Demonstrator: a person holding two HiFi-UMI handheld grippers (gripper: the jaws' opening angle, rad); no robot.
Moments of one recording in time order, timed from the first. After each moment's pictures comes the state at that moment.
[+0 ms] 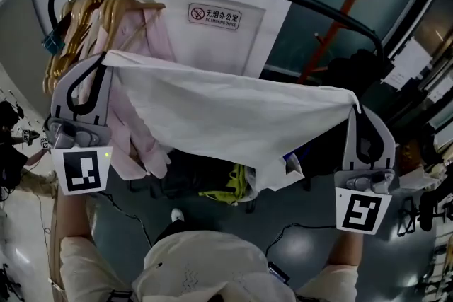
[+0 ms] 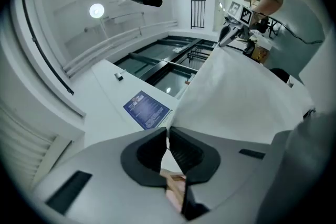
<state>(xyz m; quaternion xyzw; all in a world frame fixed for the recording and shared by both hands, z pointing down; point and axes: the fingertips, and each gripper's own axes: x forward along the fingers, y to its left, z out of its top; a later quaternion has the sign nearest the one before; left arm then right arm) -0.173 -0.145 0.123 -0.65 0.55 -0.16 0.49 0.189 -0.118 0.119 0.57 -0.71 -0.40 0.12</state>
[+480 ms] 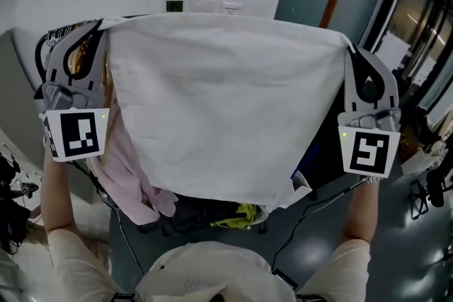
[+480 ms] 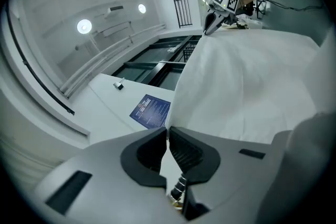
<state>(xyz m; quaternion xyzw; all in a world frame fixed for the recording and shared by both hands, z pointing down) -0.213 -0.236 0.015 -0.59 0.55 -0.16 0.57 0.140 -0.189 0.007 0.59 -0.61 -0.51 0.14</state>
